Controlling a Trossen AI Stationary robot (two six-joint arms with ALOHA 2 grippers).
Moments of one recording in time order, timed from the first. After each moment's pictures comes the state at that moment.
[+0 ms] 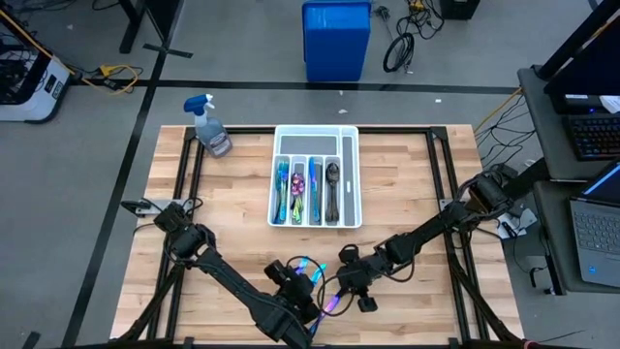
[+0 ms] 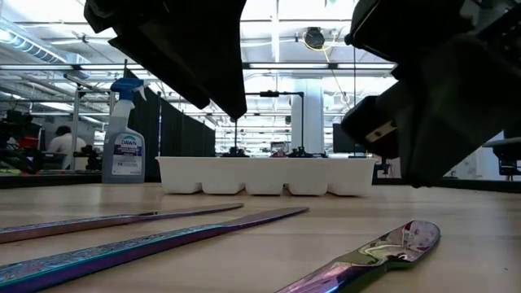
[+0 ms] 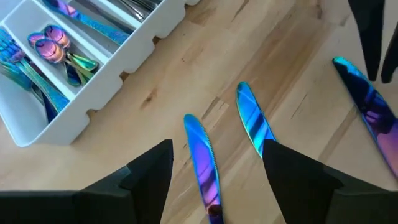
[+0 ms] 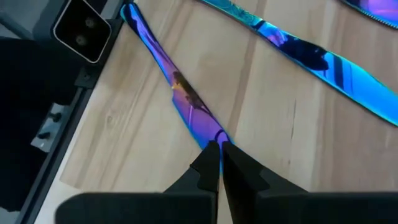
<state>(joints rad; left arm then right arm) -0.67 2.32 1.99 -1.31 -0.76 -1.30 0.48 1.79 0.88 0.12 -0.10 0.35</state>
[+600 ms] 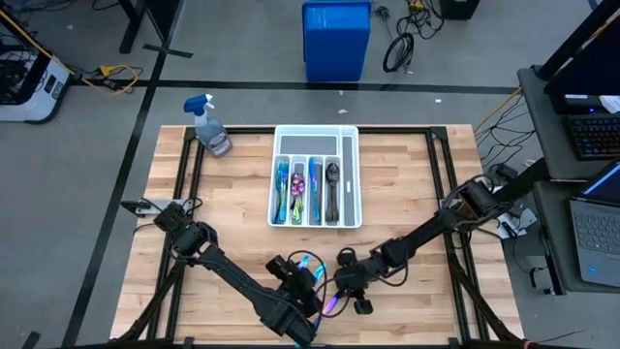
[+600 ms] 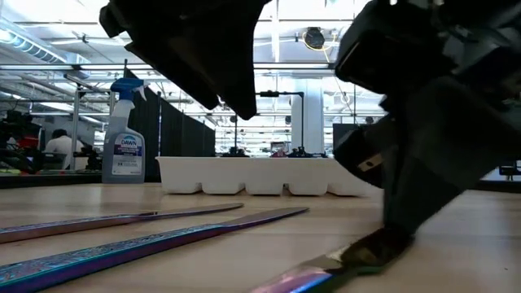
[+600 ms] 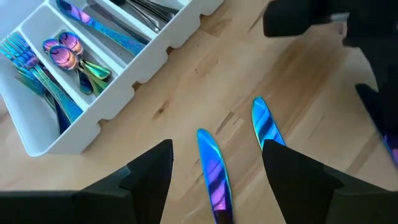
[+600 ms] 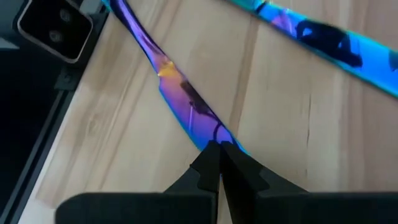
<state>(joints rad) -0.64 2.32 1.99 -1.32 -0.78 -1.30 0.47 1.90 0.88 0.22 -0.11 0.38</state>
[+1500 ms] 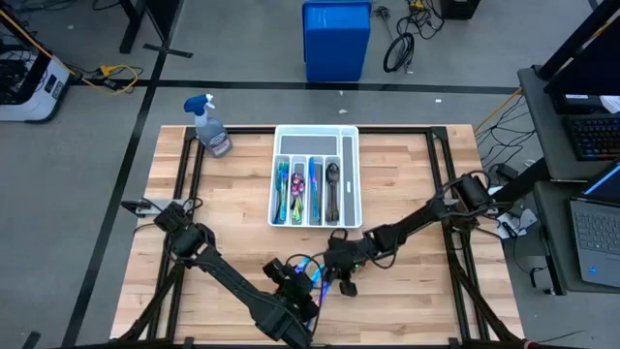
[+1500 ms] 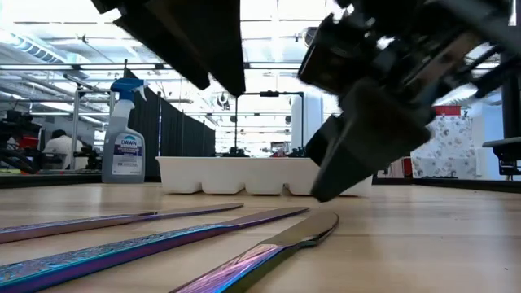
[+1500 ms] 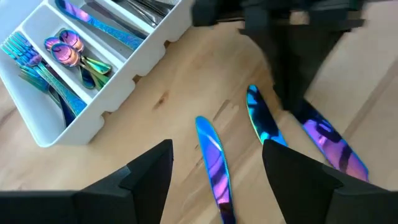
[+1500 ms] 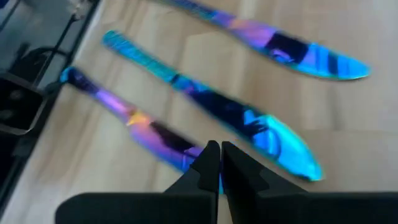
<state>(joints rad) -0.66 2.32 2.03 -1.39 -0.76 -1.30 0.35 1.91 0.88 0.33 -0.14 0.38</state>
